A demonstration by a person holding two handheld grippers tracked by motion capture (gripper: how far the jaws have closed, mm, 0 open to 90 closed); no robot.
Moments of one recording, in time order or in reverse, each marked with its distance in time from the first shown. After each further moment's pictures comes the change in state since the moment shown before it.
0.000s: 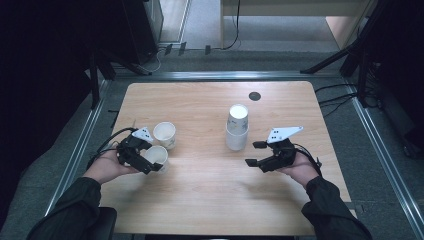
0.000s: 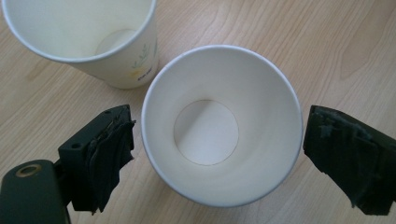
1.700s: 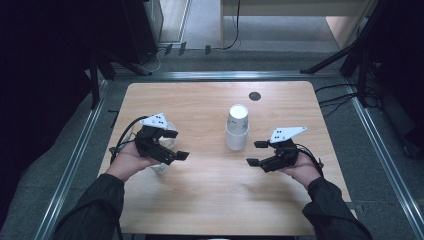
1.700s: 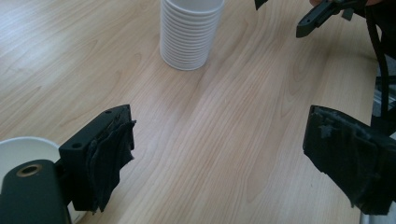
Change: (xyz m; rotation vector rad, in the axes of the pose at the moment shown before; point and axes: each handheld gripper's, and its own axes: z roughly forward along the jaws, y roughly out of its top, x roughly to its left) left arm -0.044 0.066 -0.012 -0.291 -0.141 0.007; right arm 0.001 -0.001 -0.006 -0.031 0.005 0.002
